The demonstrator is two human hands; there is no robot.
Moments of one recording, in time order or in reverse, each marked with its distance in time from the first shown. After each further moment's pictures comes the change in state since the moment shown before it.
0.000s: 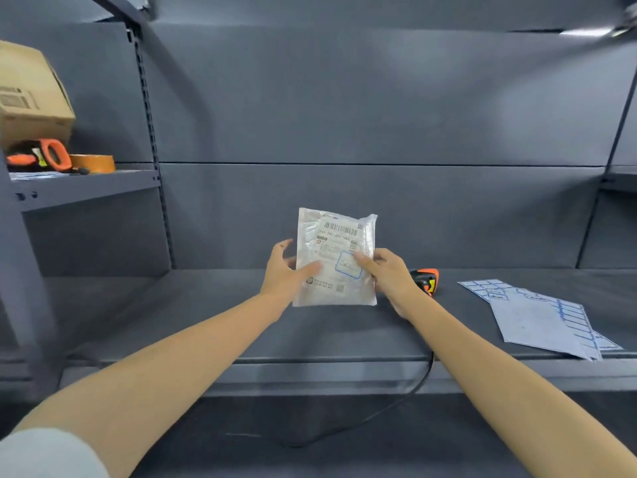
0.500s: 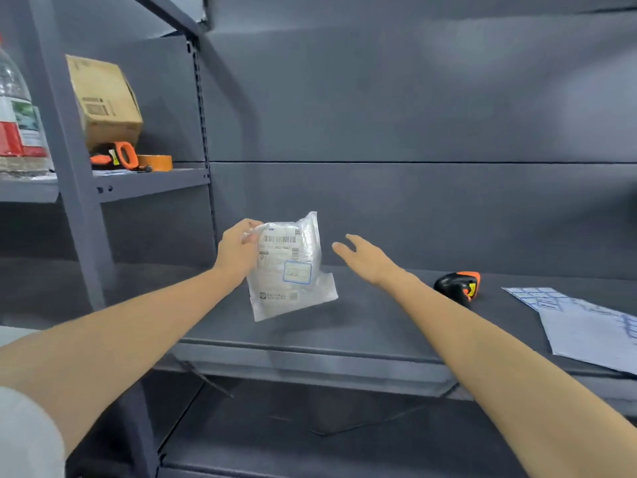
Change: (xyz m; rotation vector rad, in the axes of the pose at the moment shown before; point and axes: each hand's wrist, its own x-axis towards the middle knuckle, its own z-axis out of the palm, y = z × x) left_hand 0.007 0.021 -0.111 0.376 0.341 0.177; right_hand 0.008 -0.030 0.073 -0.650 -0.311 -0.069
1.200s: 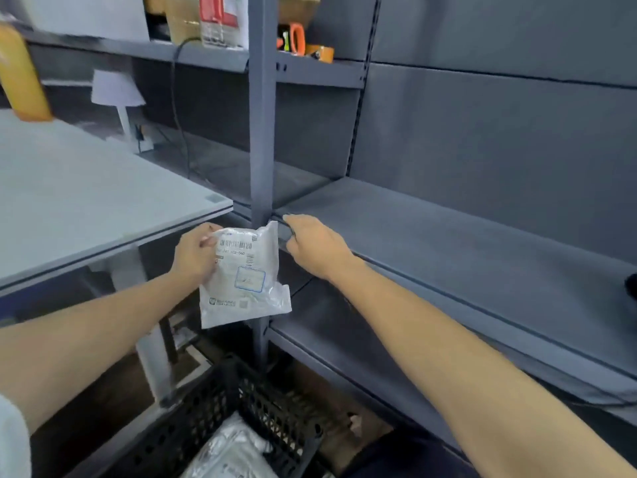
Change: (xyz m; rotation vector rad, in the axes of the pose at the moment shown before) left_hand -0.150 -0.184 -0.202 0.259 0.399 -0.424; right_hand -0.048 -0.115 0.251 -0.359 -0.344 -0.610
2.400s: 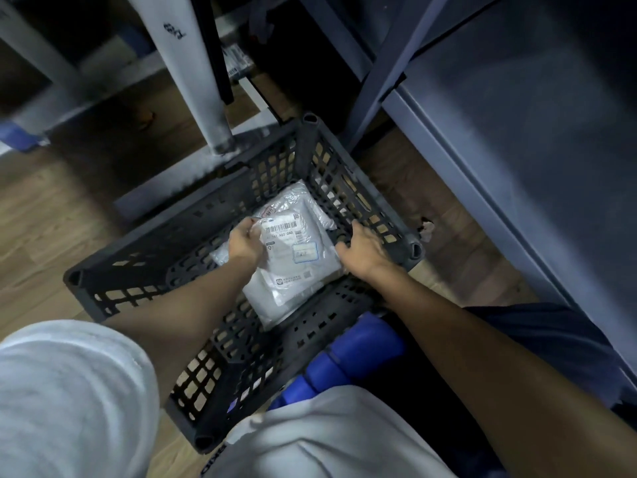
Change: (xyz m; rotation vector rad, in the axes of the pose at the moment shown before) left_hand -0.196 -0.372 0.069 0.049 -0.096 -0.978; right_hand -0.121 0.037 0.398 0.161 -0.879 0.534
